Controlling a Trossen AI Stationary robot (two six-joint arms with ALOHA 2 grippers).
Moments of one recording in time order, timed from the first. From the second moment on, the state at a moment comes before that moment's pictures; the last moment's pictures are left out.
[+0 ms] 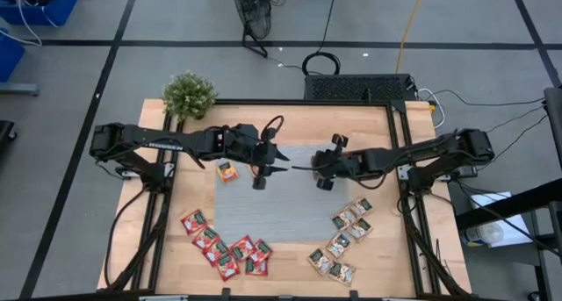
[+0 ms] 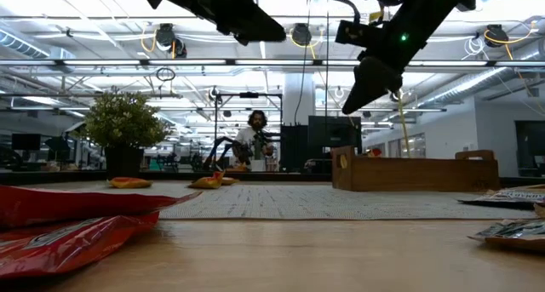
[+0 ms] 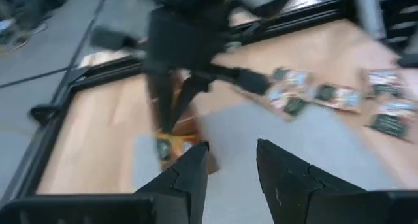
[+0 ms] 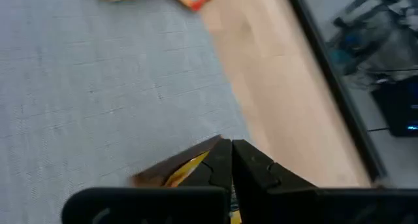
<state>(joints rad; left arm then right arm) 0.08 1.46 1.07 -0.04 0.19 0.31 0.06 1.41 0.88 -0.40 0.55 0.08</state>
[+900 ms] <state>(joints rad) 0.16 0.88 0.51 0.28 0.39 0.18 0.08 1.40 0.88 -0.36 0.23 0.00</state>
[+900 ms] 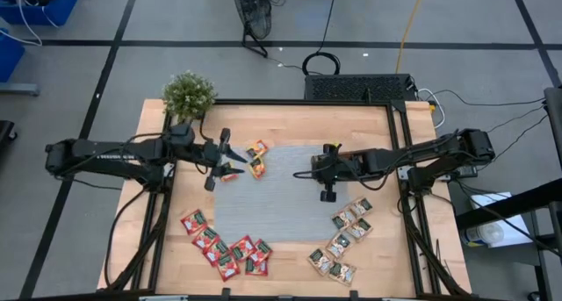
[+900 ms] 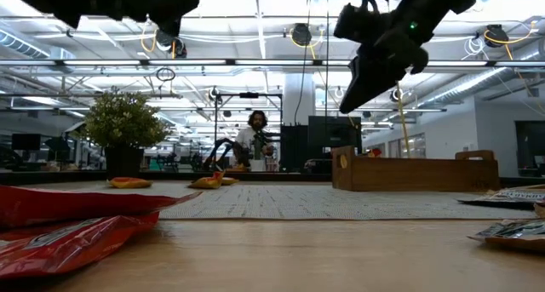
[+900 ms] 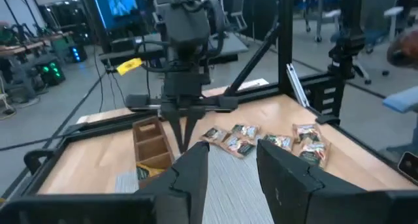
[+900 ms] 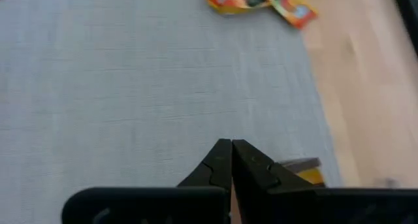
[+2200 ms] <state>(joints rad) 0.16 0.89 0.44 0.24 -0.10 -0.05 0.20 0.99 0.17 0.54 0.21 -0.06</state>
